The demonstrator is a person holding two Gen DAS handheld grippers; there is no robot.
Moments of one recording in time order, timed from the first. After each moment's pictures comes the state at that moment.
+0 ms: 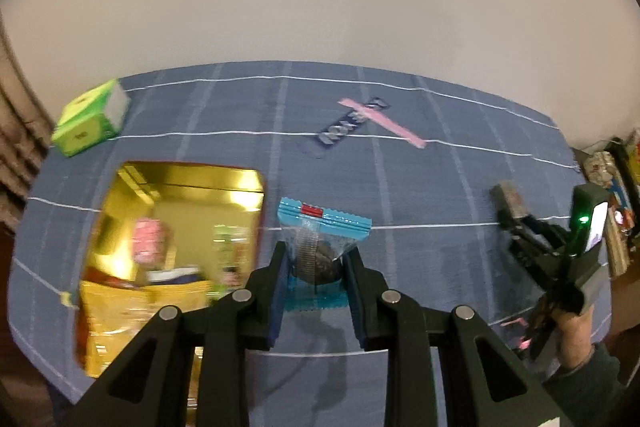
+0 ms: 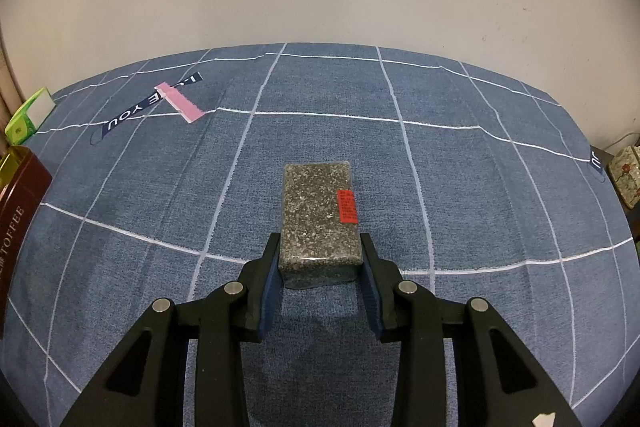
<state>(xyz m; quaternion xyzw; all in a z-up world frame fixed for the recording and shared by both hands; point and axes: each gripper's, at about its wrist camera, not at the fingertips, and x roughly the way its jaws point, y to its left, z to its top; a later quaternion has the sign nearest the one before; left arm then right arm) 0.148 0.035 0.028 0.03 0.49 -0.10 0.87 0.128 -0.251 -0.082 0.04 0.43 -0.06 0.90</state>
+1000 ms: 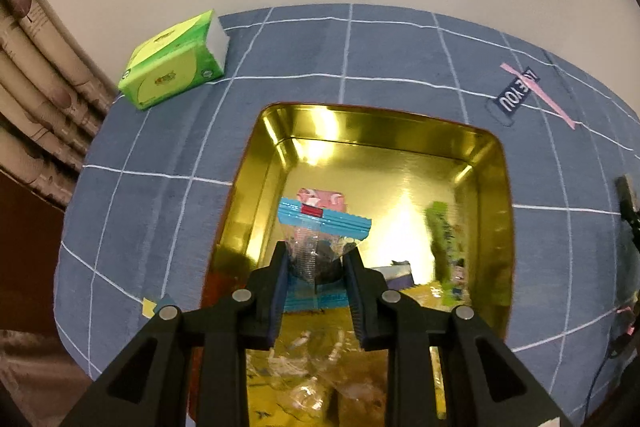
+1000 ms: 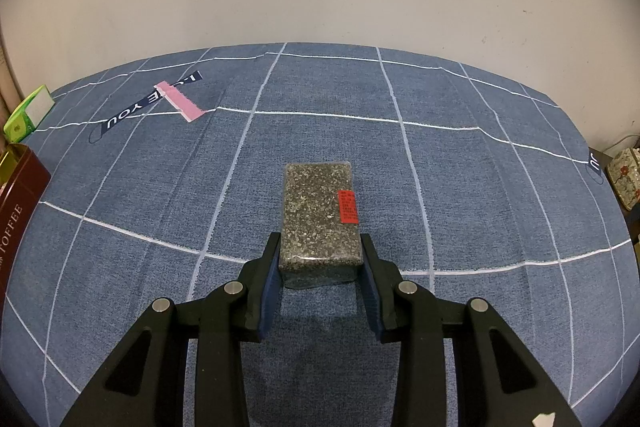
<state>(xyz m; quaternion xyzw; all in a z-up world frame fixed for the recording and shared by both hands) 0.197 0.163 -0.029 0.07 0.54 0.01 0.84 0.129 -0.250 -0.082 0.03 0.43 -0.06 0.90</state>
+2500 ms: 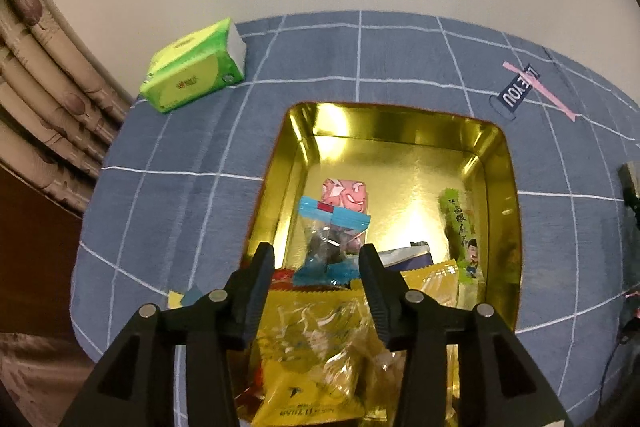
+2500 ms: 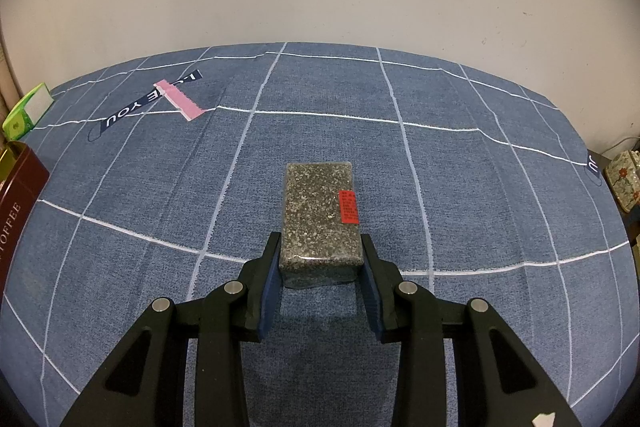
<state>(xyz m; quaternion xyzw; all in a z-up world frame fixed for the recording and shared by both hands) 0.177 0.176 -0.012 0.09 0.52 0.01 0.85 0.128 -0.250 -0.082 0.03 0.43 -0.06 0.90</state>
